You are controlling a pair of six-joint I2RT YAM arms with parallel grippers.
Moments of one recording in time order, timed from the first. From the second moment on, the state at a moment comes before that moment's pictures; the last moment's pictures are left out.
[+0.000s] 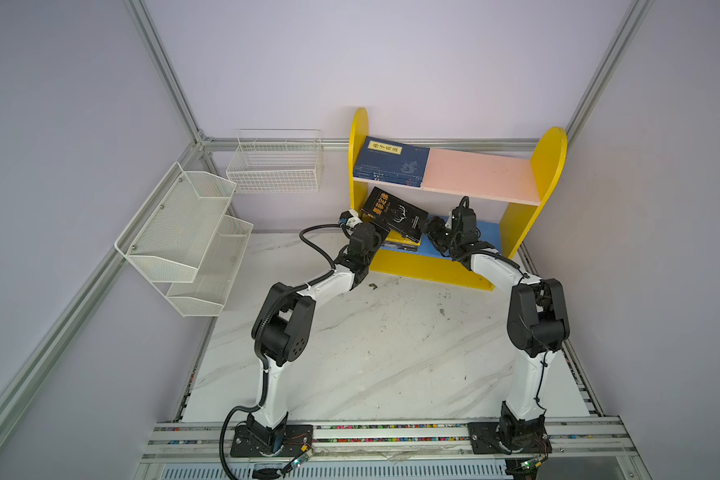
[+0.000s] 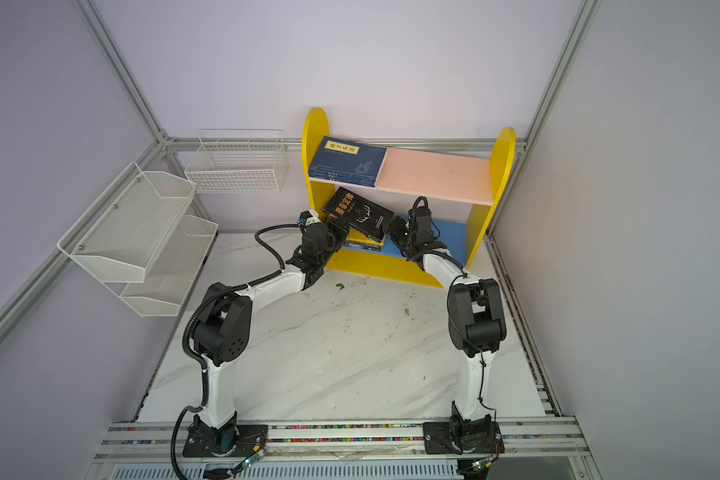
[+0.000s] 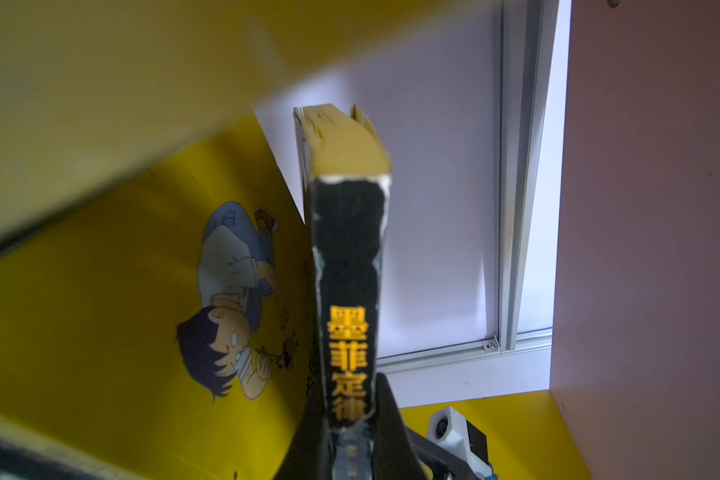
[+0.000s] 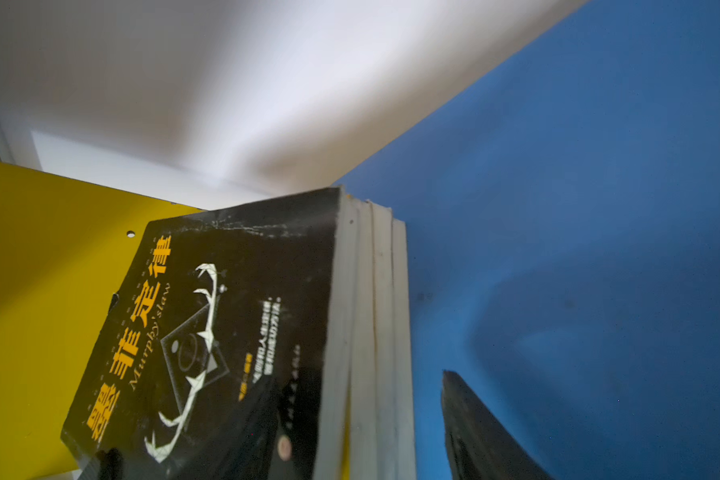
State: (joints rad) left arm -0.53 2.06 1.58 0.43 -0.19 -1.21; right arm 0.25 2.01 1.60 0.01 -0.26 0.95
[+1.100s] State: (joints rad) left arm -0.54 1.79 1.41 0.13 -0.20 -1.07; right arm 0.32 2.10 1.82 -0.21 0.01 0.76
